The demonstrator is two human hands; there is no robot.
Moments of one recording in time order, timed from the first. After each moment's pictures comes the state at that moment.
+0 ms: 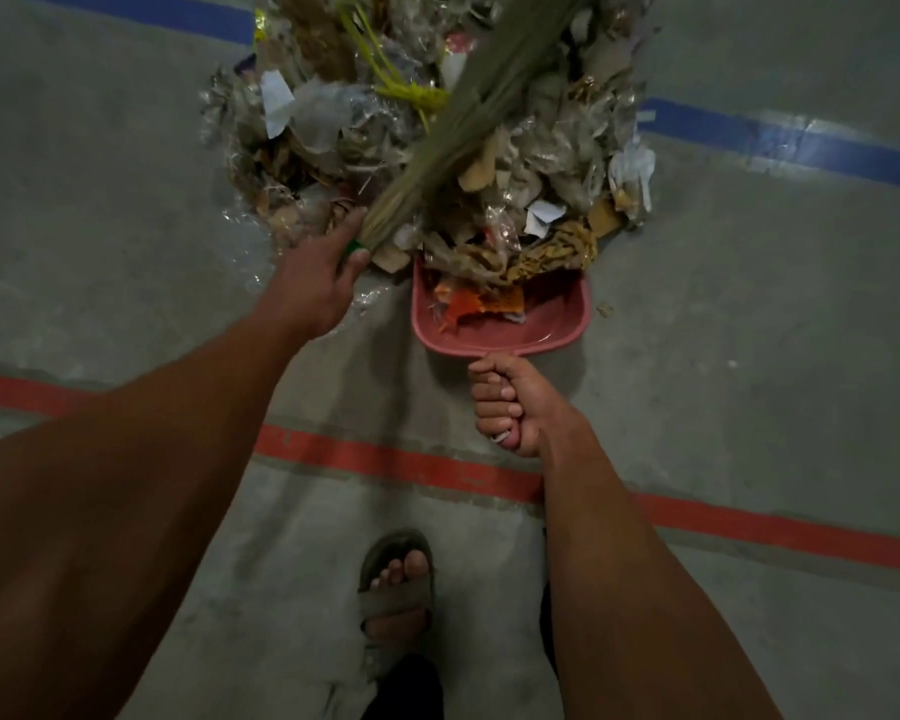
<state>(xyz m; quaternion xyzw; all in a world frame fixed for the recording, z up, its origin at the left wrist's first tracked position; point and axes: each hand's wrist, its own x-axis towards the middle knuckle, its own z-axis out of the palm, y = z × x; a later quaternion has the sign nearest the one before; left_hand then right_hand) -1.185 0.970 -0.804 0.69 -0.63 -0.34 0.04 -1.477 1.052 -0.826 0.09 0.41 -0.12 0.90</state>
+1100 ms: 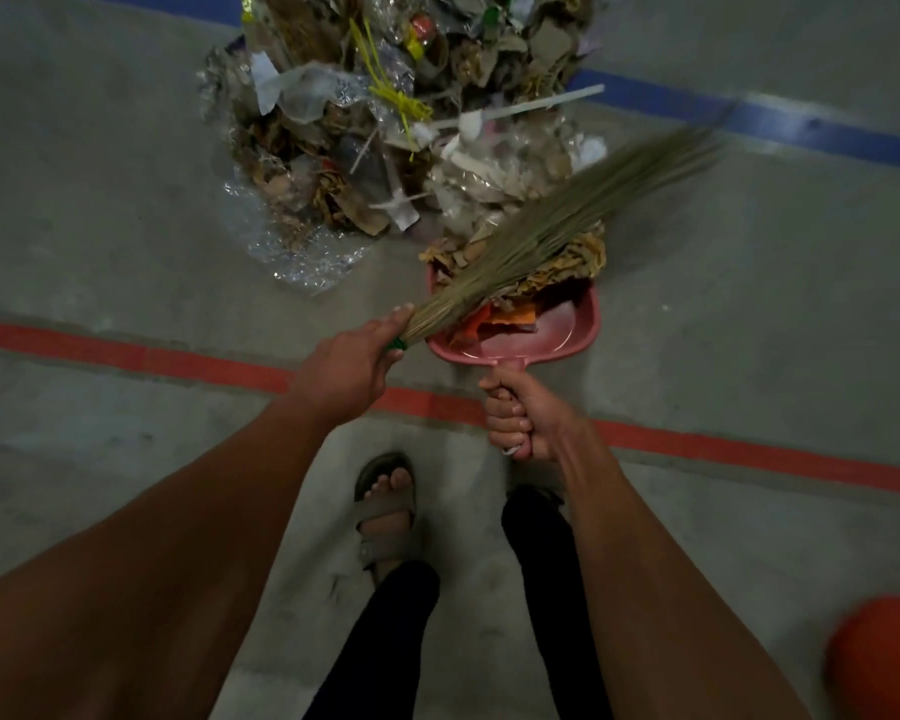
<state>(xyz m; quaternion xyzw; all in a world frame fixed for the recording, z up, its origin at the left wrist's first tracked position) -1.268 1.107 -0.688 0.61 -0.69 -0.39 -0.02 -1.532 1.123 -0.700 0.08 0.48 -0.11 0.87</state>
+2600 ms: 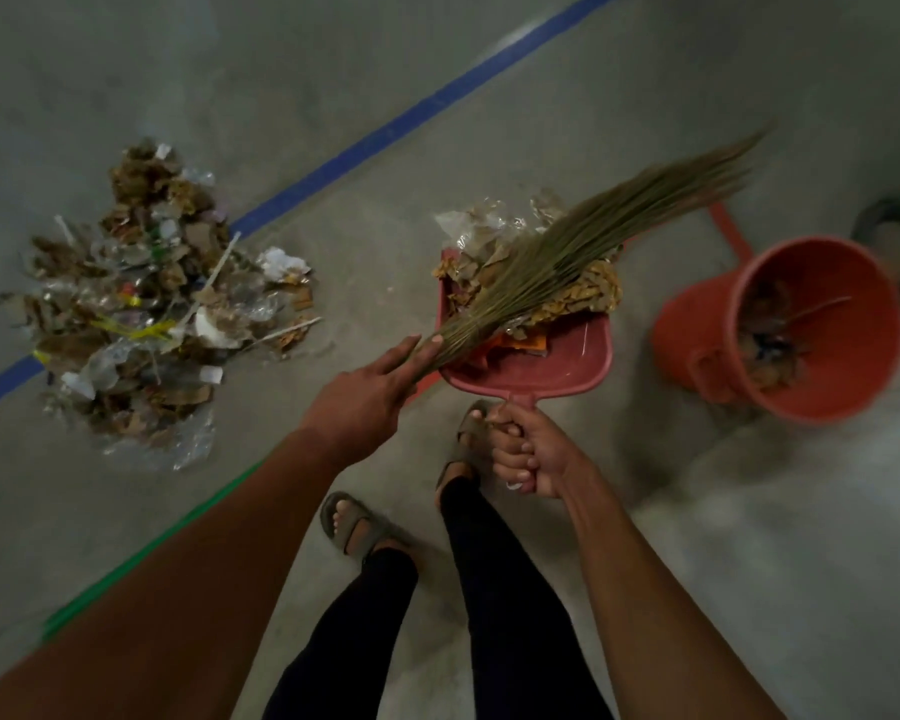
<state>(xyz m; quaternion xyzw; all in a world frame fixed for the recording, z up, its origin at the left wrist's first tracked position) -1.612 1.143 -0.360 0.21 -0.92 -0.32 -0.13 -1.777 1.347 -0.372 0.19 0.45 -0.48 0.73</state>
